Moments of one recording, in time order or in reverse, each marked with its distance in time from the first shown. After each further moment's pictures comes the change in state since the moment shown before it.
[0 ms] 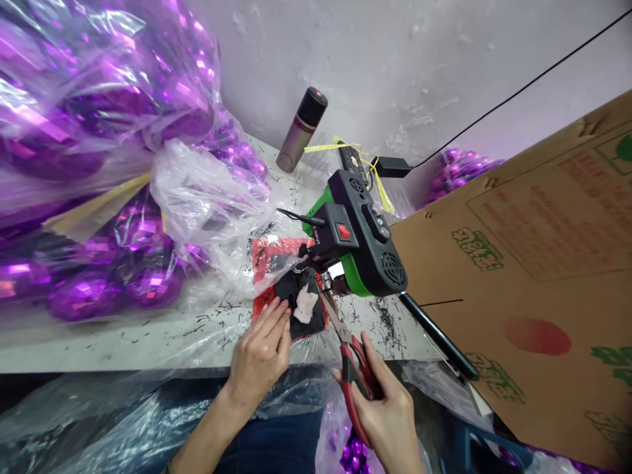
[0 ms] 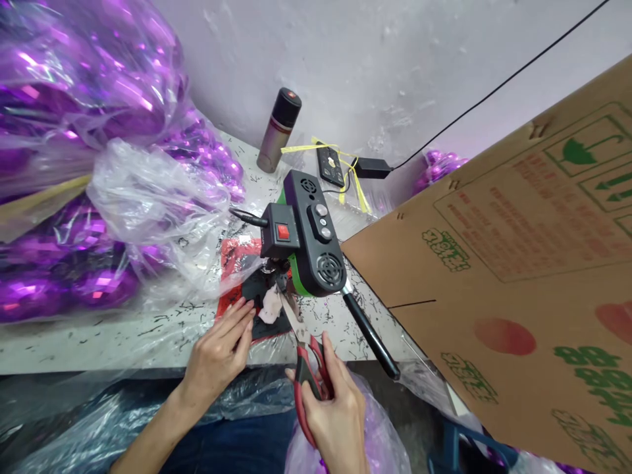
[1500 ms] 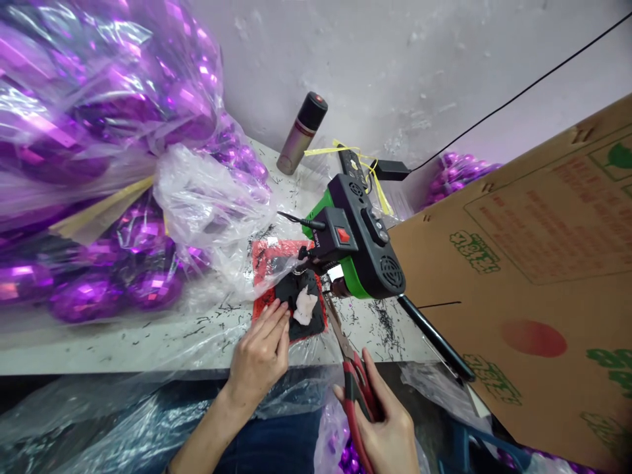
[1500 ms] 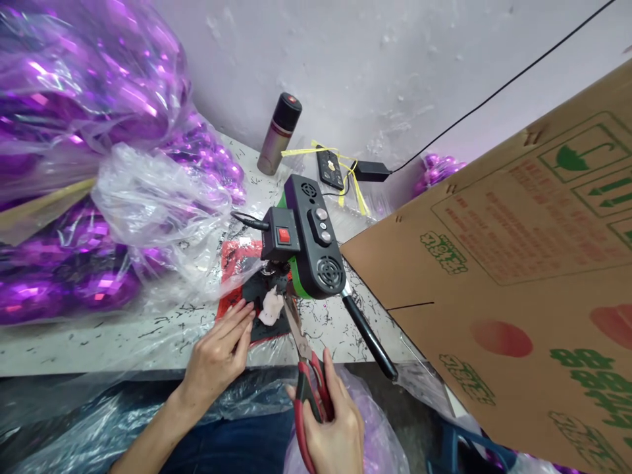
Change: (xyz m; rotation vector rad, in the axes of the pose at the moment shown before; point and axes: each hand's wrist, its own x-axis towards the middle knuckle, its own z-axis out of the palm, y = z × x) left_hand 0.001 -0.001 -0.001 -0.013 0.002 0.004; right_hand -0.010 -0.008 0.005 -0.042 0.012 0.131
